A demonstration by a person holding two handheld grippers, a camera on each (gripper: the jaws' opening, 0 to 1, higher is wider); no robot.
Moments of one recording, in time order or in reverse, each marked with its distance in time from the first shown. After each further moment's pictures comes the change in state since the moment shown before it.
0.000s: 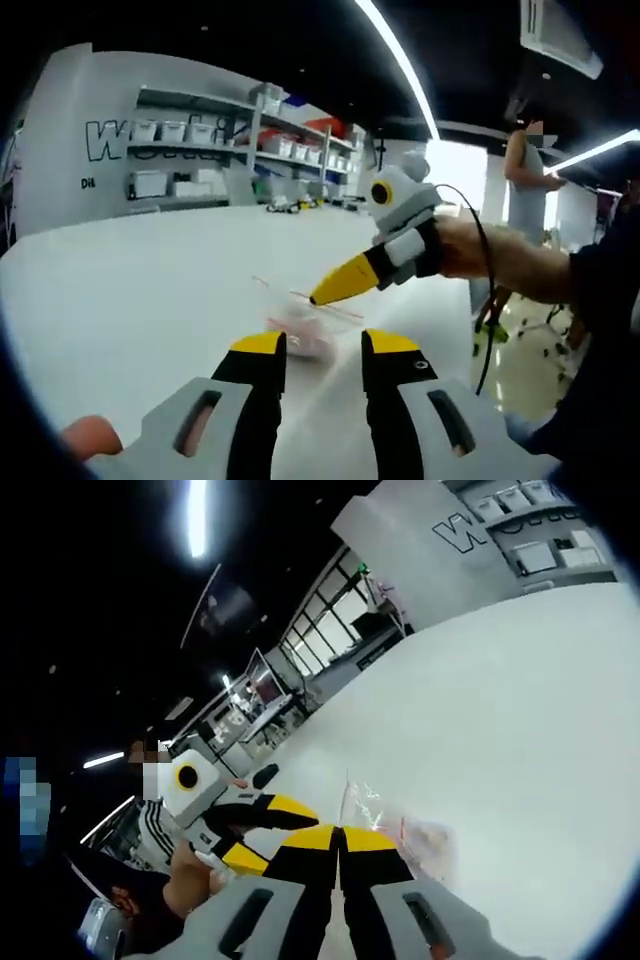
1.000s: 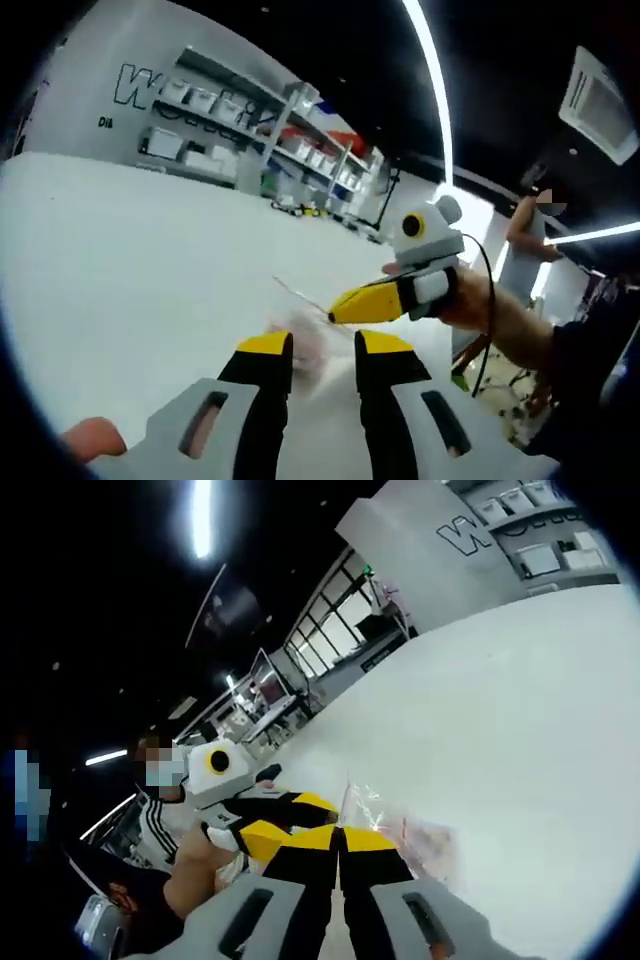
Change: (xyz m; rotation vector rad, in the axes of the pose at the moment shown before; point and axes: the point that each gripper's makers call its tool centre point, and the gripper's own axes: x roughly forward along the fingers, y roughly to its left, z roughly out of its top) left arm 0.017 0.013 0.000 -0.295 -0.055 -0.050; right arm 0.000 -0.005 0.006 -0.026 -0.003 0.003
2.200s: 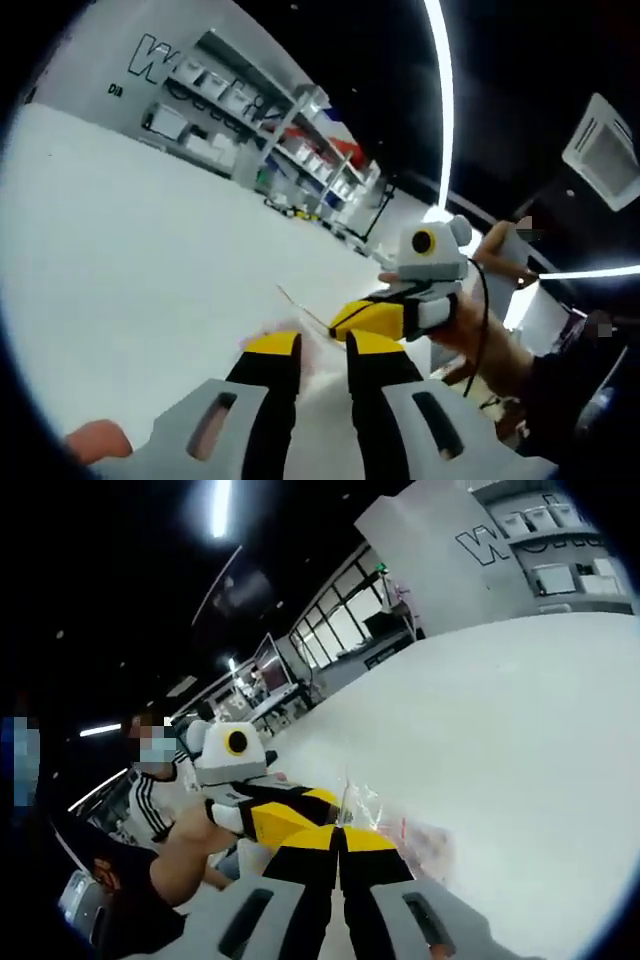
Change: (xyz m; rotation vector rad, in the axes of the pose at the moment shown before) left arm 0.007 -0.004 -0.001 -0.131 -0.019 -0.069; right arm 0.003 0.006 -0.007 -0.105 0.034 -0.020
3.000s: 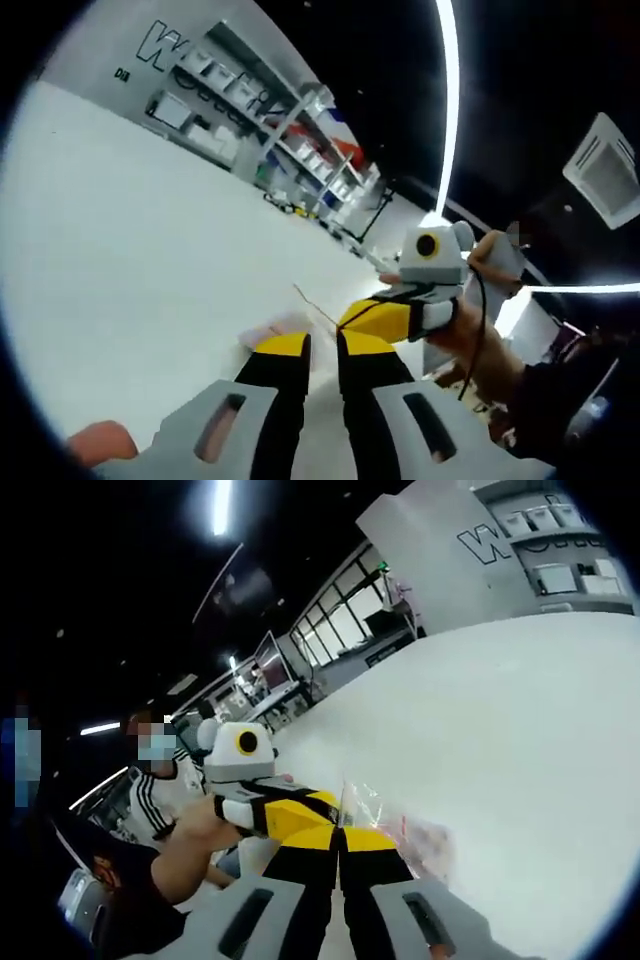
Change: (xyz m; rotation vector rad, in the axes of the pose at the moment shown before) left arm 0.000 0.006 -0.005 -0.061 0.004 -0.020; right arm -0.001 0.001 -0.003 0.000 0.008 0.005
